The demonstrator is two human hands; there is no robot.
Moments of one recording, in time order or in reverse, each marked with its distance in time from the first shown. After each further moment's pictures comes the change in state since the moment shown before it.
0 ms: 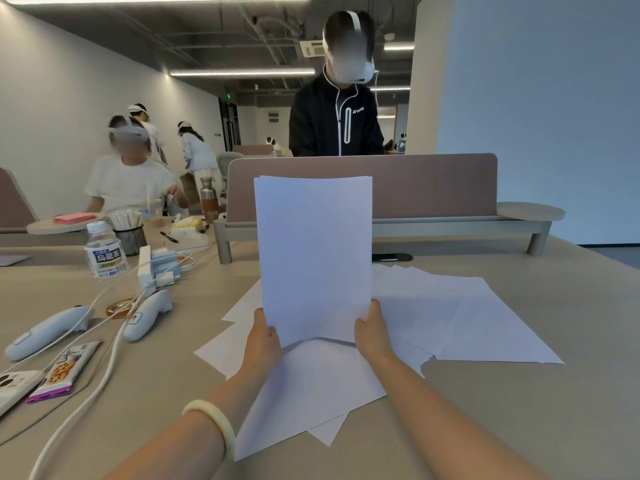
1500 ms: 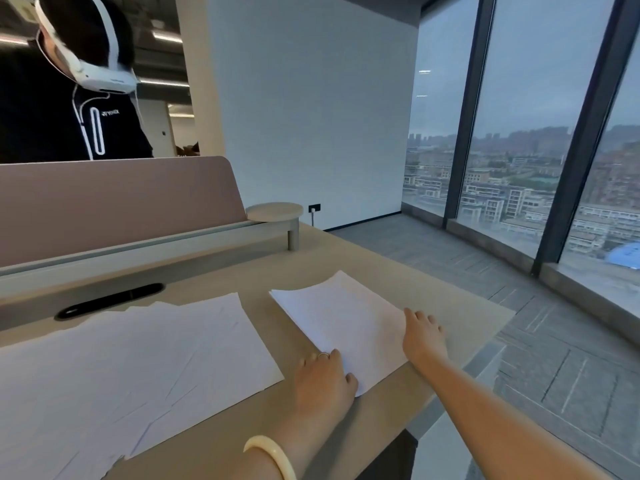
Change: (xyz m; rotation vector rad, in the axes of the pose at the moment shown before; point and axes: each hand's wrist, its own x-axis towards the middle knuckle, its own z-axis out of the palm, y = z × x) left_hand -0.143 0.185 0.428 0.650 -0.607 0.748; right_hand 0.013 0.171 -0.489 -1.100 0.479 0.407
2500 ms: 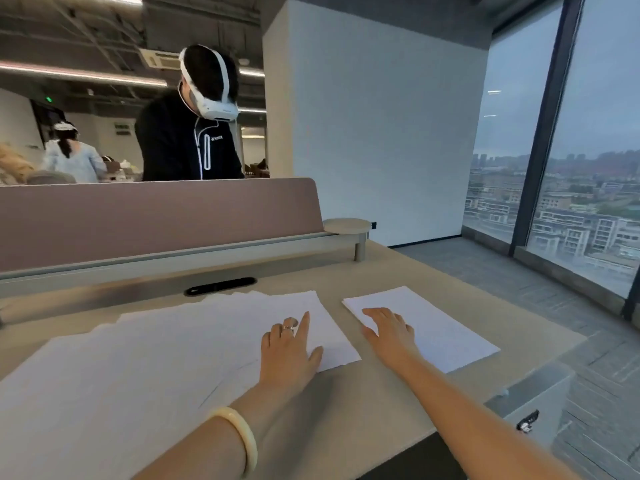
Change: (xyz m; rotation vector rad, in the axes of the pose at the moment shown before) left_hand -0.080 -0.123 -0.095 0.169 0.189 -0.197; right_hand -0.109 -0.149 -0.040 0.251 -0.081 -0.370
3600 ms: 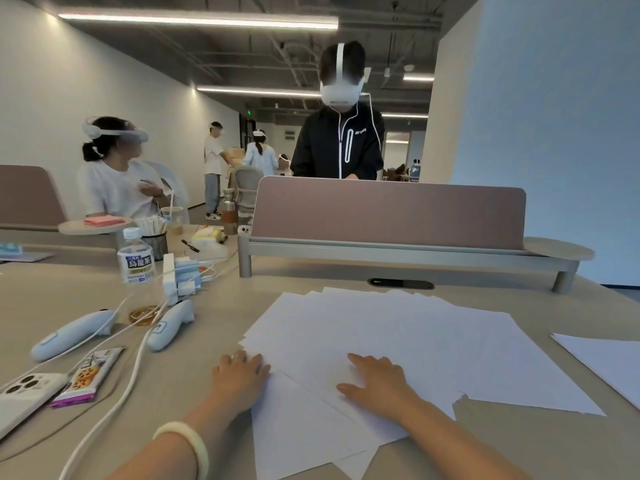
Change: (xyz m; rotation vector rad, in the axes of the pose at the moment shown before) left_hand -0.184 -0.370 -0.070 0.102 -0.219 -0.676; right_hand -0.094 -0.305 0.149 -0.174 -0.486 -0.567
